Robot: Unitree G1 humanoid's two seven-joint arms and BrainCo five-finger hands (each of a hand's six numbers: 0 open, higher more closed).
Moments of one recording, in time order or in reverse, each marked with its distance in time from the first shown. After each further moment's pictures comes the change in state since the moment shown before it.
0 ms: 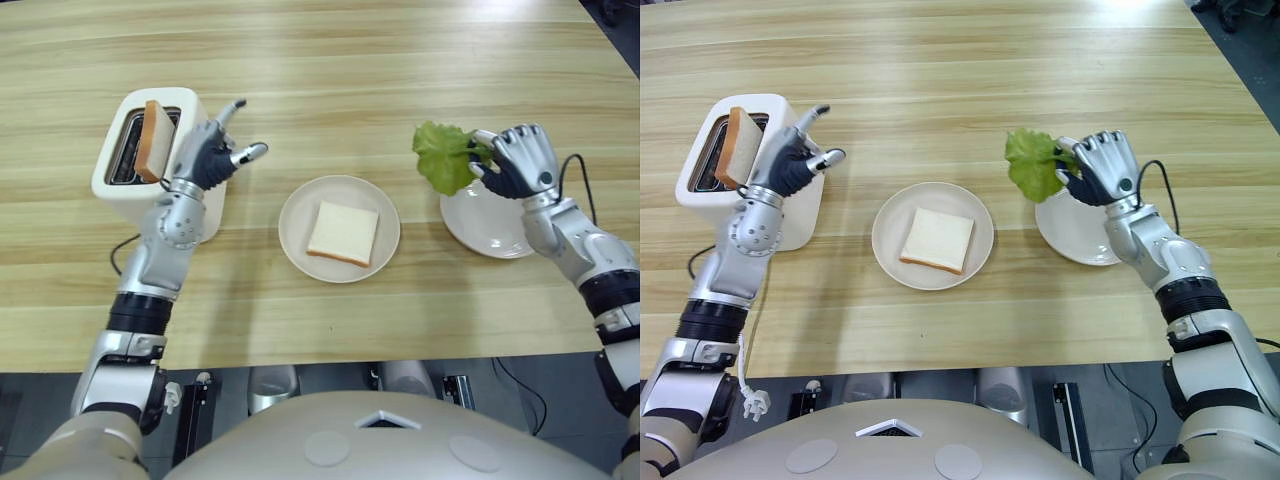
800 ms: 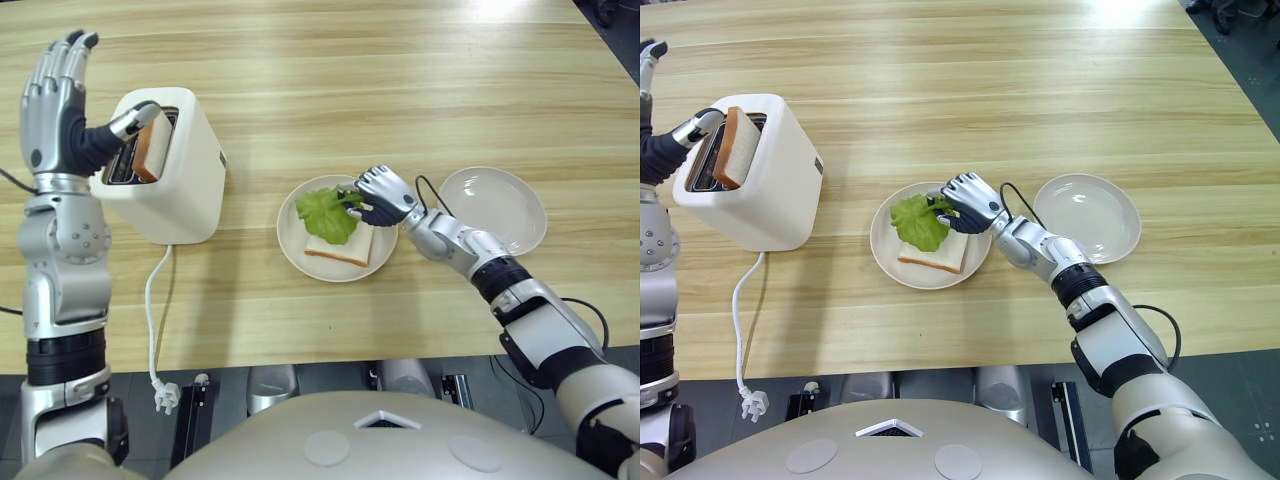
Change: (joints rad) left arm 0.193 0.101 0.336 -0.269 0.119 0.162 0.047; right arm -0.140 0.385 0.198 0.260 -0.015 -0.204 0.238
